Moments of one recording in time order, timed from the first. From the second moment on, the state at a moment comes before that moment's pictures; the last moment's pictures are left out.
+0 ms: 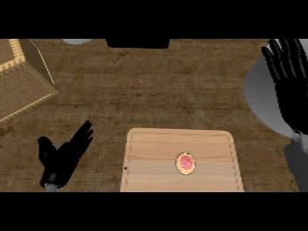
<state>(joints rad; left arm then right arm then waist) 0.01 0.34 -0.32 -1.33 0.43 0.08 0.07 -0.32 -0.32 0.01 -1.66 -0.33 -0.02 -0.09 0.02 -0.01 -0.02</state>
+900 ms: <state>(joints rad) -0.22 0.39 -0.09 -1.51 0.35 0.26 -0.05 0.07 -0.55 0.06 -1.69 0.09 0.09 -0.51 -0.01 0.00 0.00</state>
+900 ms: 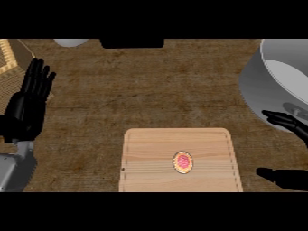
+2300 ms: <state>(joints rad) -0.27 0.32 -0.03 -1.52 0.26 0.22 0.01 -0.01 -0.40 0.45 -1.90 0.65 0.34 0.23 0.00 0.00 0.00</state>
